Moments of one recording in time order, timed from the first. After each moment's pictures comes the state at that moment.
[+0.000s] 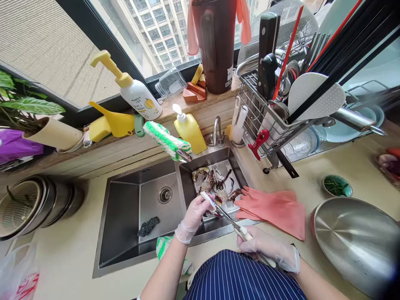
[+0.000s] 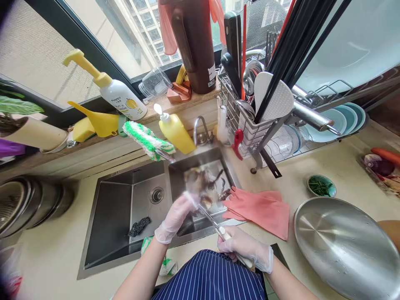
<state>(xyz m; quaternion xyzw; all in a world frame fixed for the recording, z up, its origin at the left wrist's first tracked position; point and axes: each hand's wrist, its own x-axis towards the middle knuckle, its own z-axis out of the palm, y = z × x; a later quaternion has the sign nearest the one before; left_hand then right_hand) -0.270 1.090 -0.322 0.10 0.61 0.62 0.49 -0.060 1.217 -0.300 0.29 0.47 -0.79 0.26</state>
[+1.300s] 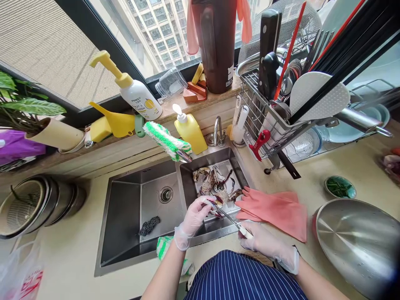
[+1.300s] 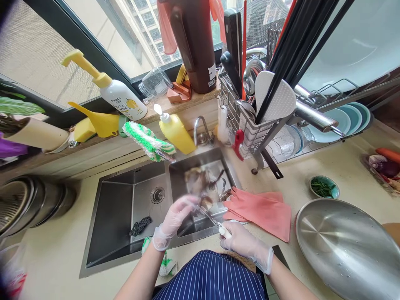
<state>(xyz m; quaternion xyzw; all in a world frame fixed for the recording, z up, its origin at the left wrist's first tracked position) -0.269 1.092 -0.285 0.24 0.67 0.57 0.42 -0.065 1.222 -0.307 0.29 0.64 -0.68 0.21</state>
